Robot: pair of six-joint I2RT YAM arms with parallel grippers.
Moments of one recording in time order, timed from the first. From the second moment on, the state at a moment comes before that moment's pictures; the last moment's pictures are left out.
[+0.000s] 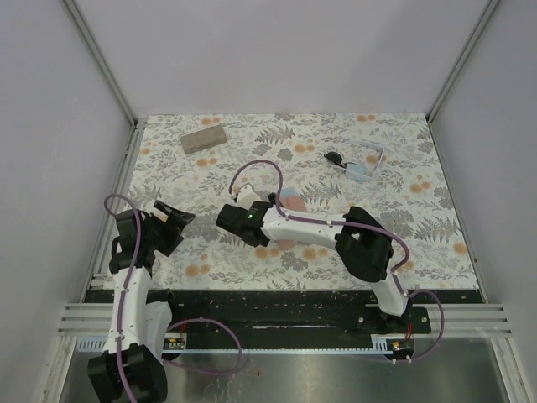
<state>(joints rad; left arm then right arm) 0.21 0.71 0.43 -0.41 0.36 -0.85 1.14 2.04 1.61 -0.90 0.74 0.52</state>
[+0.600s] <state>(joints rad) 0.40 0.73 0.37 -0.37 0.63 -0.82 1.14 2.34 1.89 -1.15 0.90 0.63</state>
